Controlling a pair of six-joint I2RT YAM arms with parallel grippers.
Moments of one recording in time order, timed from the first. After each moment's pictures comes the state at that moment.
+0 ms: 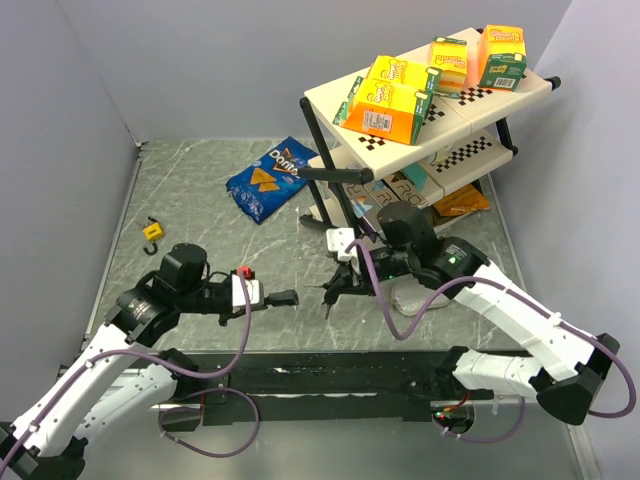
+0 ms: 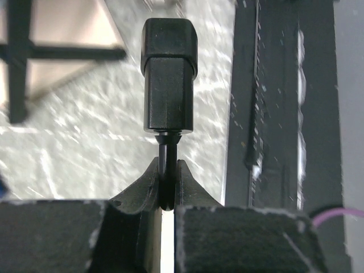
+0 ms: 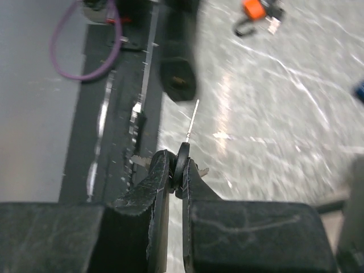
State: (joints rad) left arm -0.60 0.68 0.79 -0.69 0.69 0.61; right arm 0.82 1.10 1.16 -0.69 -0.71 -0.51
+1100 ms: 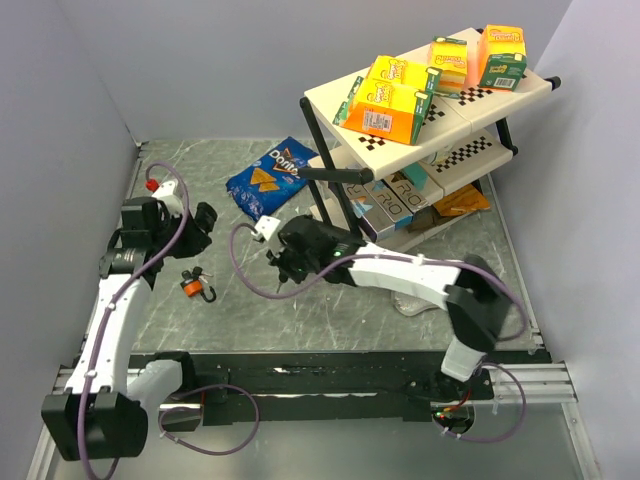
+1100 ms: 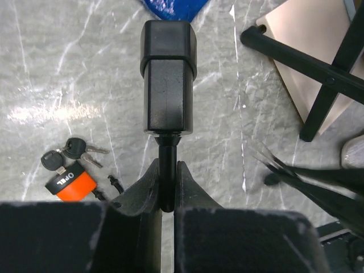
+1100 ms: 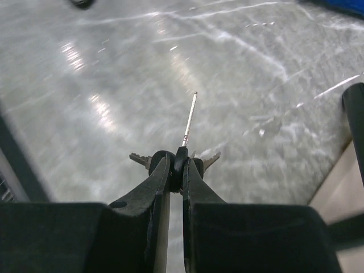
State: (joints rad) left arm 0.02 0.97 0.91 -0.58 0.32 -0.22; right arm 0.99 1.65 1.23 -0.29 -0.03 -0.11
